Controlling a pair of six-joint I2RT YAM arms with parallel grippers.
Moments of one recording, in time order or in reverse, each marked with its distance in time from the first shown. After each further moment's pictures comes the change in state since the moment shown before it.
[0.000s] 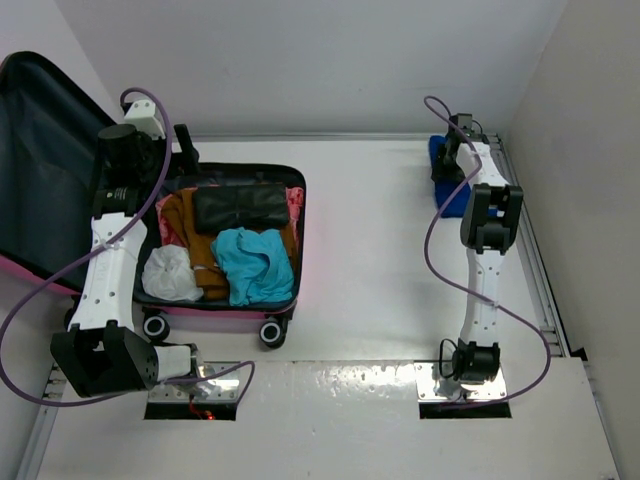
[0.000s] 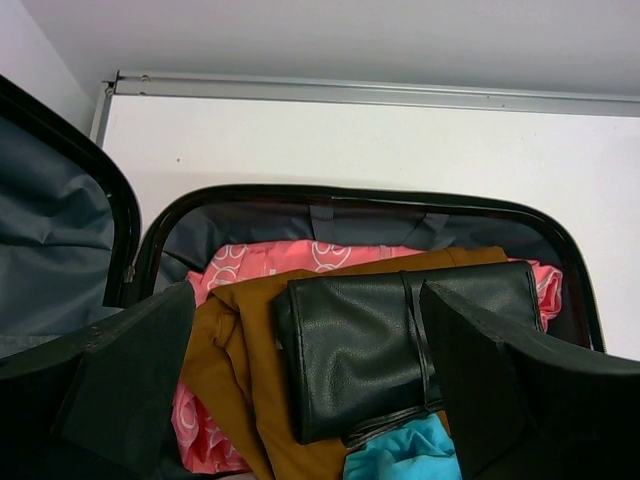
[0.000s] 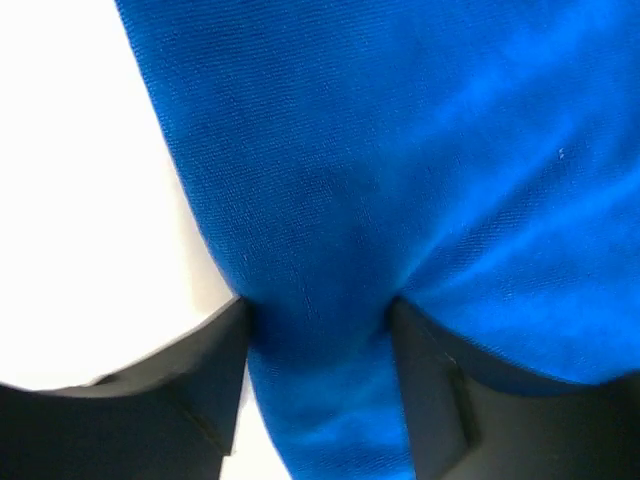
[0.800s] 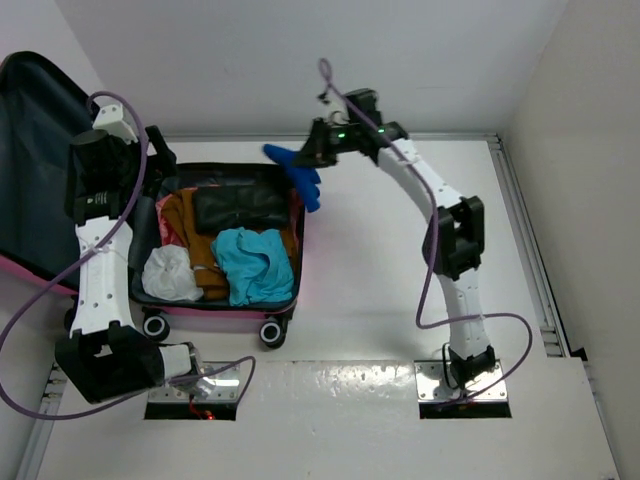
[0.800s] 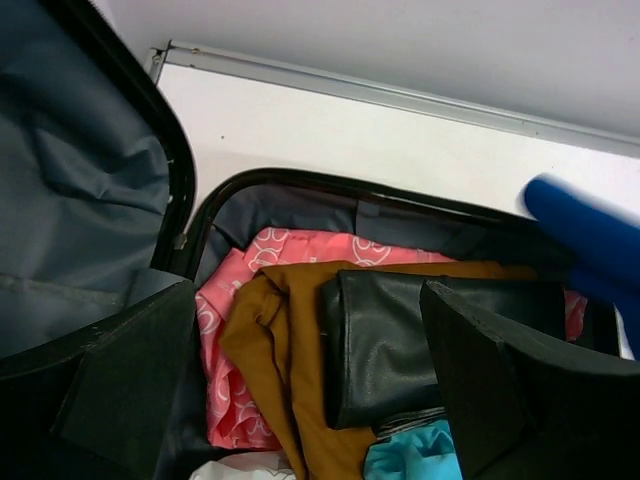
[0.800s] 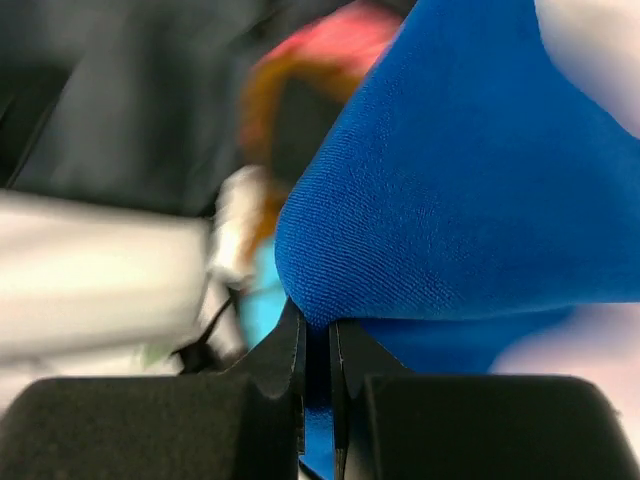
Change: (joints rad) left arm 0.141 -0.016 -0.008 -0.024 0.050 -0.051; right arm 0.486 -0.313 -0.082 0.219 -0.948 0.477
